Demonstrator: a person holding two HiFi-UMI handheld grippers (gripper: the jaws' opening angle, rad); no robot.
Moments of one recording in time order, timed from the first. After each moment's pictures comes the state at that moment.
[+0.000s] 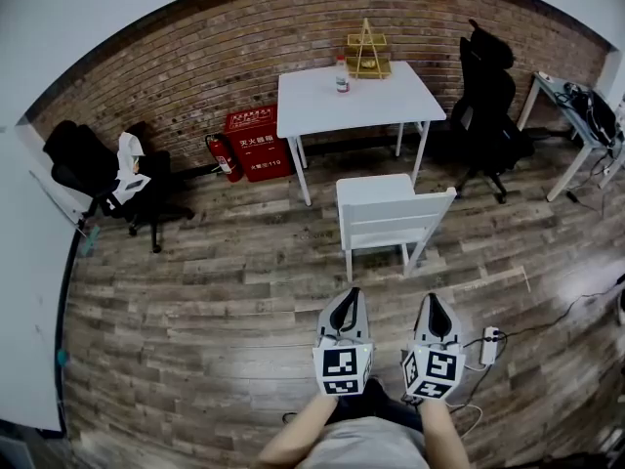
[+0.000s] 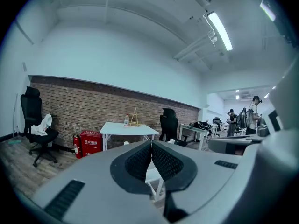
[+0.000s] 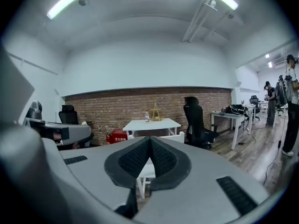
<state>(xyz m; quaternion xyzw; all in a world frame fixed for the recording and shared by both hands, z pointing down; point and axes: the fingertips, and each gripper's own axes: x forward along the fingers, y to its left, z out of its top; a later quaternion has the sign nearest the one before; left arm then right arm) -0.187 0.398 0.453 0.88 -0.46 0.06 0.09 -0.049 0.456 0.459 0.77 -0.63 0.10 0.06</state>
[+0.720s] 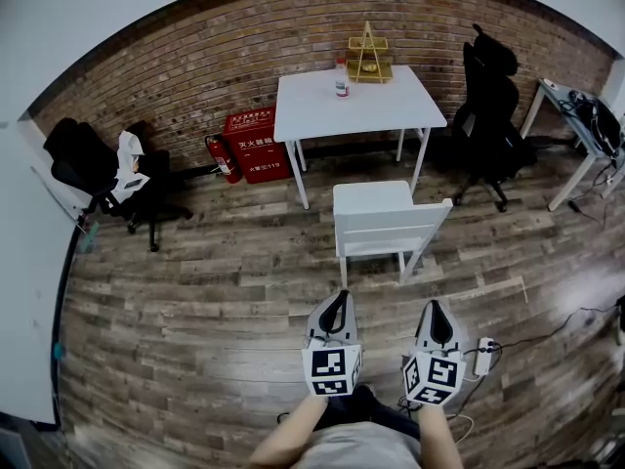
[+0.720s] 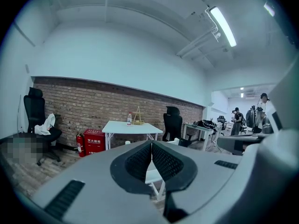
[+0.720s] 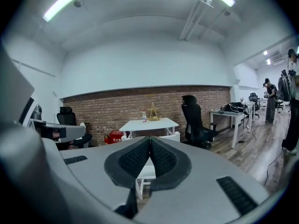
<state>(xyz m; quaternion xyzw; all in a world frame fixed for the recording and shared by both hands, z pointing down) -0.173 0.372 0.463 0.87 -0.48 0.07 0.09 -0.006 0.445 0.466 0.77 -0.63 0.11 0.05</state>
